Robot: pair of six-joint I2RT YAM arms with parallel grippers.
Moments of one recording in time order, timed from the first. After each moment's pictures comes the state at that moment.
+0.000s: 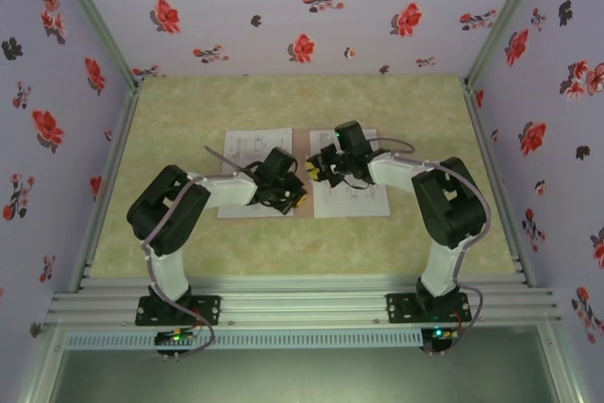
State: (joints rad) left arm -0.73 1.86 0.99 -0.10 0.24 -1.49; right arm 0.52 1.83 1.06 -0.03 -0.50 1.58
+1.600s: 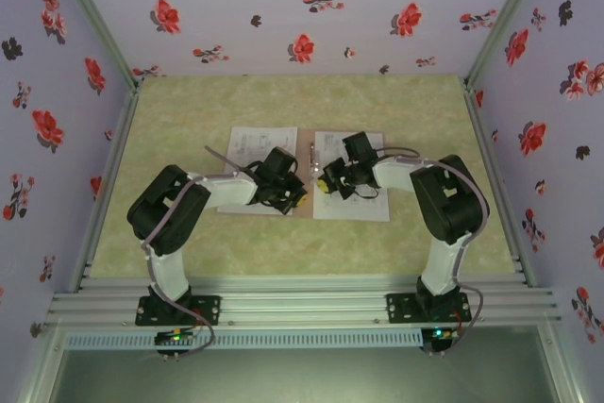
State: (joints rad) left arm -0.73 1.86 0.99 -0.10 0.24 -1.49; right arm 0.47 1.86 0.98 -0.12 -0.52 1.43
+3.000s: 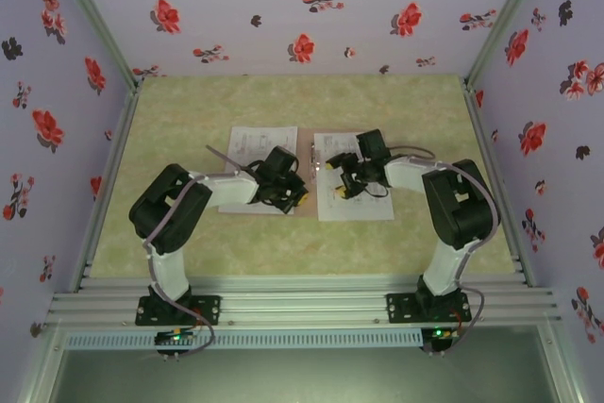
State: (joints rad) left arm -0.73 1.87 1.01 -0.10 0.24 -1.49; right arm 0.39 1.79 0.92 -0.09 -0.47 1.43
